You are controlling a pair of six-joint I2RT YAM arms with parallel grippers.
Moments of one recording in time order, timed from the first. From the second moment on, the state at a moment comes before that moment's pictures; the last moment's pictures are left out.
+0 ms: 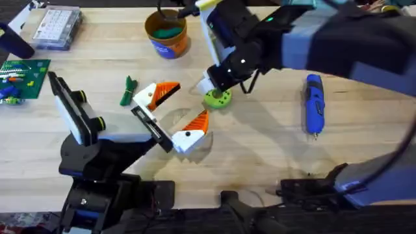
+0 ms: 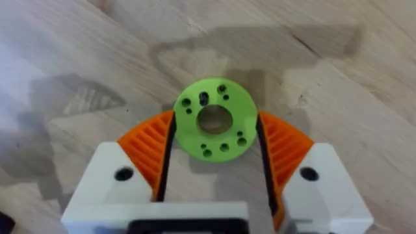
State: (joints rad) left arm -0.14 0.00 0.01 -0.06 0.69 -0.11; right arm 0.69 1.72 1.25 -0.68 0.00 0.13
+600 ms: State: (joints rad) left arm -0.14 0.00 0.01 -0.06 0.69 -0.11; right arm 0.70 1.80 1.25 -0.60 0.00 0.13
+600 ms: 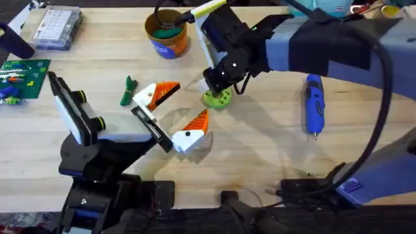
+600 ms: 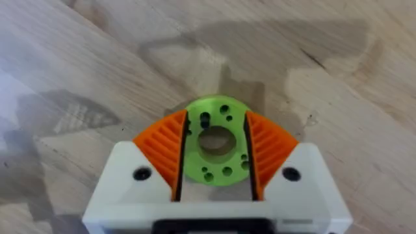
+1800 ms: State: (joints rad) left arm -0.14 0.00 0.01 -0.06 0.69 -0.11; right arm 0.71 1.84 1.25 -0.58 -0.04 0.13
